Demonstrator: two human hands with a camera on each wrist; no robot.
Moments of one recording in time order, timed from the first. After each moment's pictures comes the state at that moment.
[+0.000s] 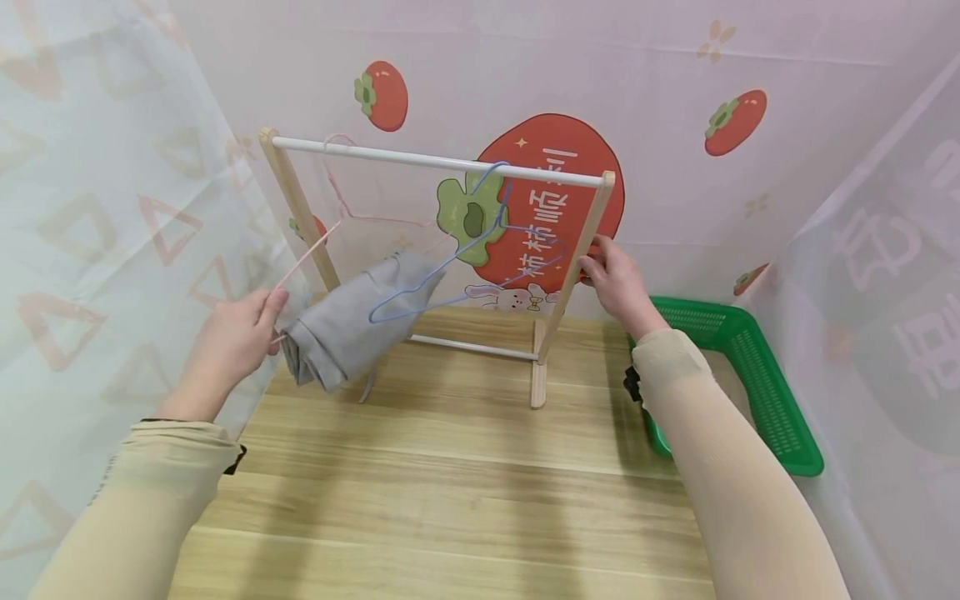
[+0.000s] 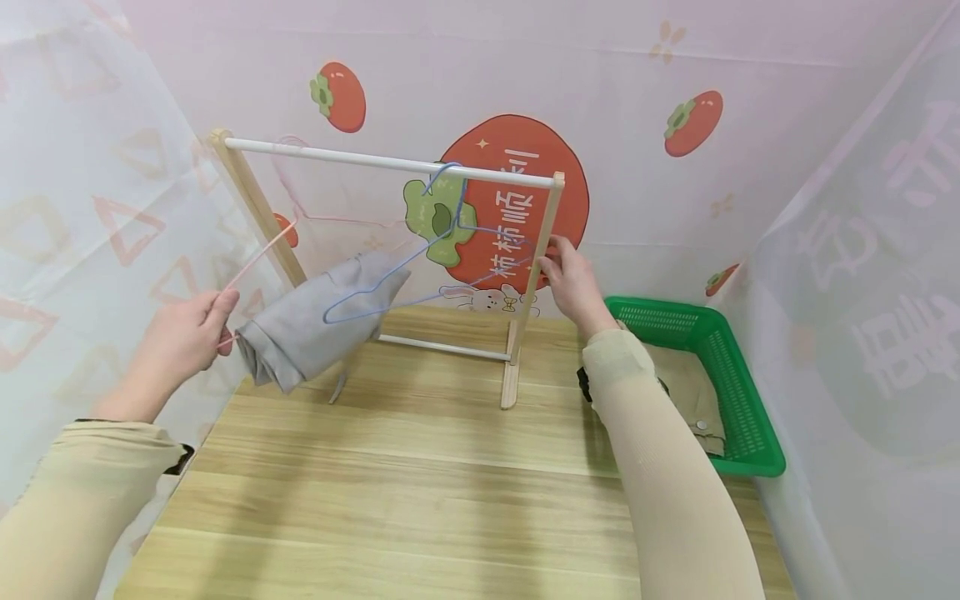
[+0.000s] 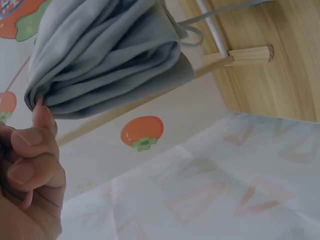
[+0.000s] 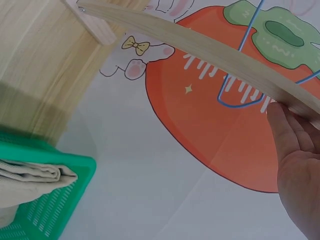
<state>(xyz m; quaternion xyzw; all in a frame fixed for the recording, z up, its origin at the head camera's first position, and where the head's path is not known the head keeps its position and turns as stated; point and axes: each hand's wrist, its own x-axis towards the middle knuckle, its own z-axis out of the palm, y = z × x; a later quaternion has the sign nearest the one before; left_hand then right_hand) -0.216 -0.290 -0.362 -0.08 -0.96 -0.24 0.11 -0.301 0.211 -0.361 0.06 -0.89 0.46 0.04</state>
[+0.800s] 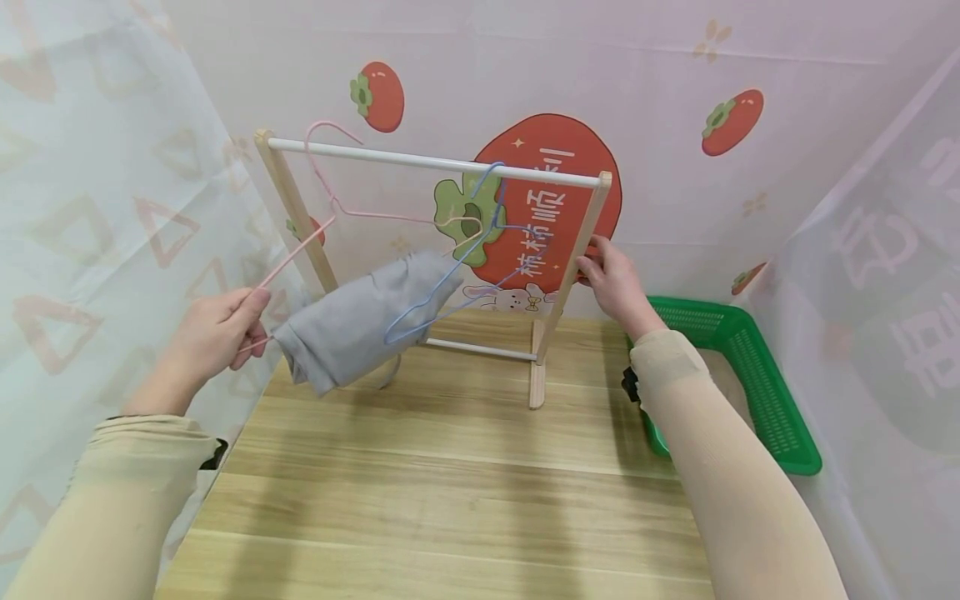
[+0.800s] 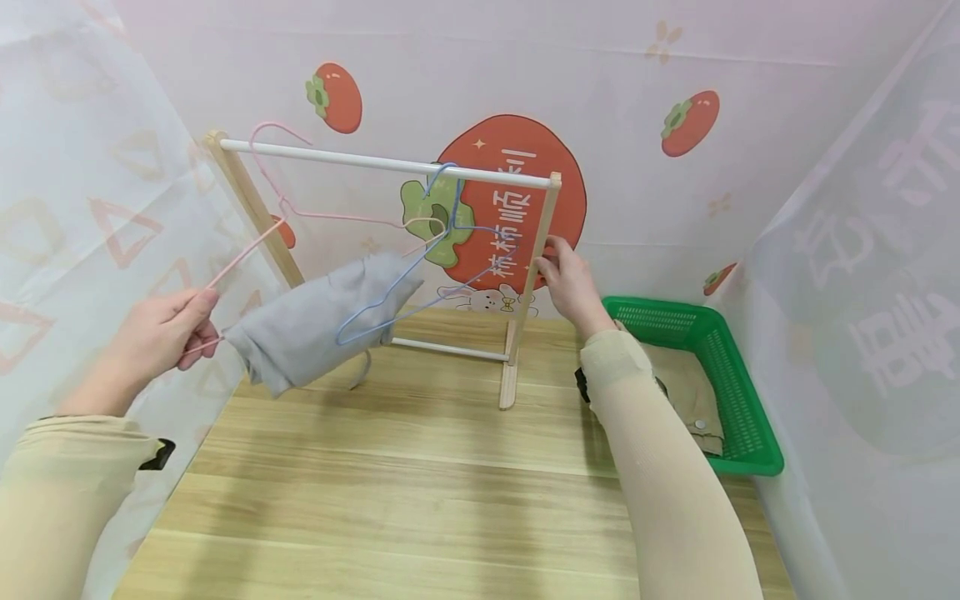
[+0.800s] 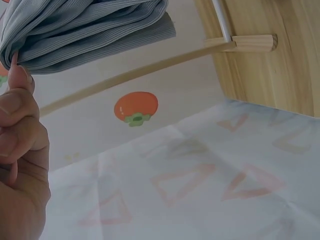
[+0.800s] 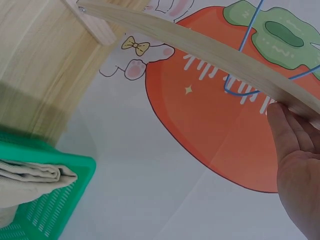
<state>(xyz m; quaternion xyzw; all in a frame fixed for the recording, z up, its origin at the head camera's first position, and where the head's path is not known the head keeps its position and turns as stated) -0.217 -0.313 -0.360 -0.12 -0.92 -0.37 0.06 -0.305 0.212 -0.363 0.07 -0.88 0.46 0.03</state>
